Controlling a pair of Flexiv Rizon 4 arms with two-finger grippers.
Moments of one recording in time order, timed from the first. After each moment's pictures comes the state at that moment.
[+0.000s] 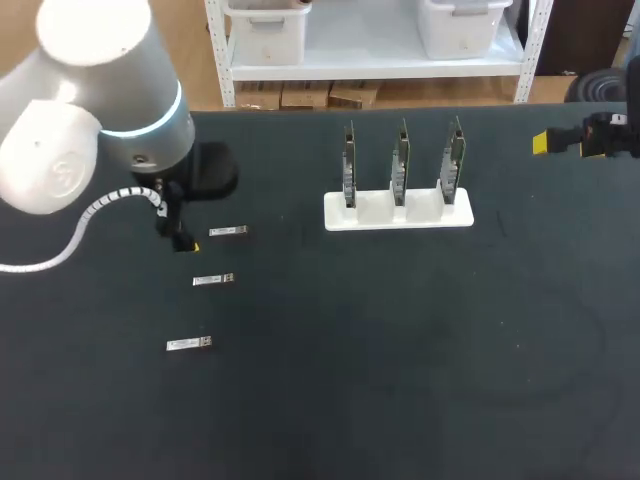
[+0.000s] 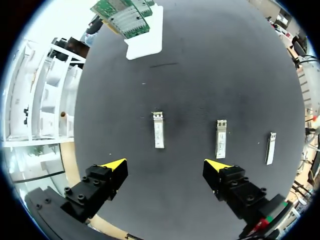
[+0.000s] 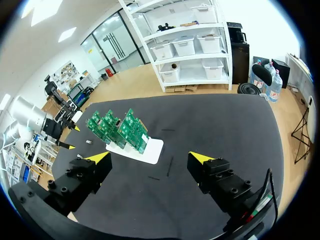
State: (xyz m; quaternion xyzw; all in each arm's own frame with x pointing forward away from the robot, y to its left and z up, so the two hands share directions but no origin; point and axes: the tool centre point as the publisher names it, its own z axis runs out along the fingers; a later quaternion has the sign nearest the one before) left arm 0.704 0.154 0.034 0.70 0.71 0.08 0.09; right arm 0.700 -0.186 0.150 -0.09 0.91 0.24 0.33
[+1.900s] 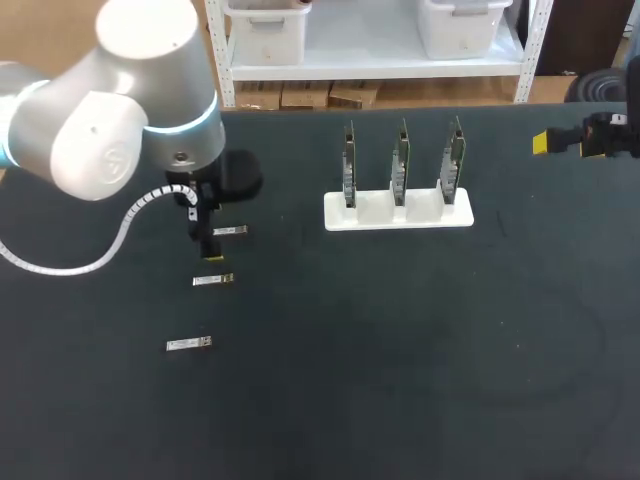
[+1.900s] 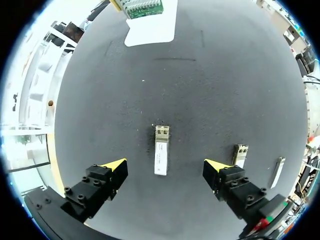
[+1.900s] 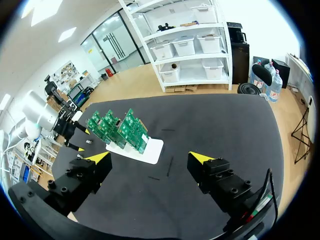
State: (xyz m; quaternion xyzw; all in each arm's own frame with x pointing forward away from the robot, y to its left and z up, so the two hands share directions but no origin) left arm 0.721 0.132 -0.009 0.67 0.74 0.05 0.05; right arm 0.700 -0.186 0.150 -0.09 0.91 0.24 0.33
